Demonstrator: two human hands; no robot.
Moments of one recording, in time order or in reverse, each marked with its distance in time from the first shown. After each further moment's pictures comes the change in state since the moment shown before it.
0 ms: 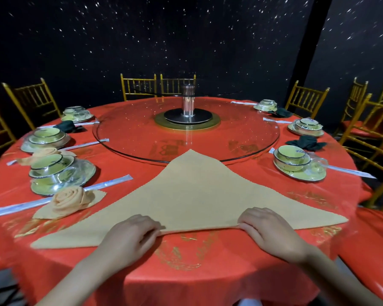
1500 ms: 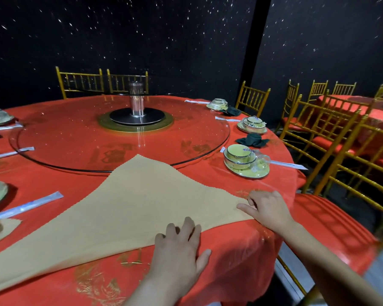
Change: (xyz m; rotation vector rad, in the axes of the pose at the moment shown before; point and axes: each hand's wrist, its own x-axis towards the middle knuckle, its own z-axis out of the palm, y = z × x) left_hand 0.089 0.158 0.085 0.224 -0.227 -0.009; right_hand -0.047 0.130 -0.025 -0.284 0.020 0.504
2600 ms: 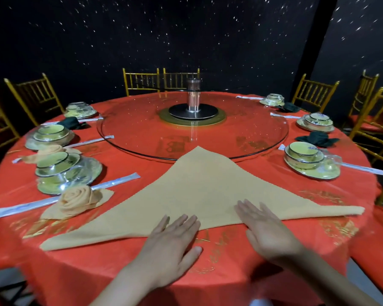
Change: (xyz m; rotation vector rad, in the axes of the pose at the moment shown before) left_hand -0.089 -0.125 -0.020 -0.077 -0.090 0.020; right_hand -0.019 -0.184 -0.026 0.119 -0.309 -0.382
